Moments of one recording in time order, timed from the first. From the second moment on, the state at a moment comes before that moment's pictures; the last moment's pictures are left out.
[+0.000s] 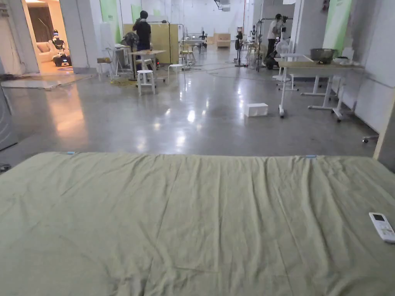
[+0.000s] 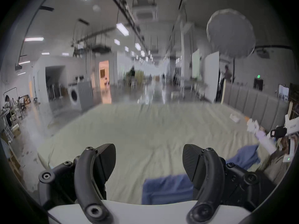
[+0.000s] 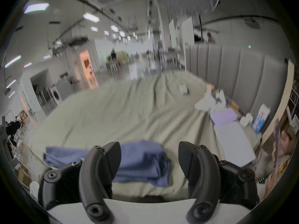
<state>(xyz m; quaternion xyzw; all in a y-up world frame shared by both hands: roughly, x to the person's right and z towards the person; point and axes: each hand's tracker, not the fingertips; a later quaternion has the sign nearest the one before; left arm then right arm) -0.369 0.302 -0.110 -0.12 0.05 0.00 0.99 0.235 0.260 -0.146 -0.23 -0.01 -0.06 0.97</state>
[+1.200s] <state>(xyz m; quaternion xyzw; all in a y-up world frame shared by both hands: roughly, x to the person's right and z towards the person) -0.269 0.359 -0.073 -0.03 -0.02 -0.02 1.00 0.114 0.352 -0.102 -0.02 0.09 0.01 1.00</state>
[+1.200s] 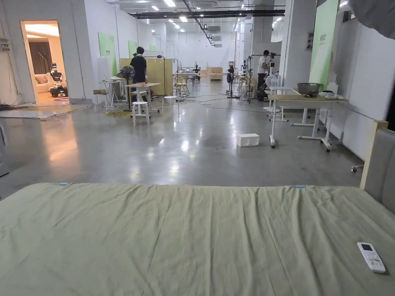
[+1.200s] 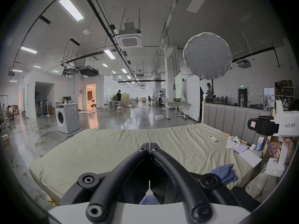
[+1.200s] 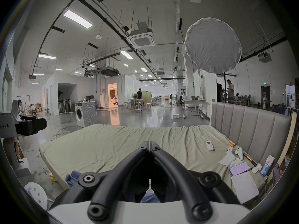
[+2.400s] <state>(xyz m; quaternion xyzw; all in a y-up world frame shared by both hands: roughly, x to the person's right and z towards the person) -0.455 0.069 -0.221 -0.33 -0.06 0.48 0.81 0.110 0.272 -0.116 -0.23 0.07 -0.03 0.97</state>
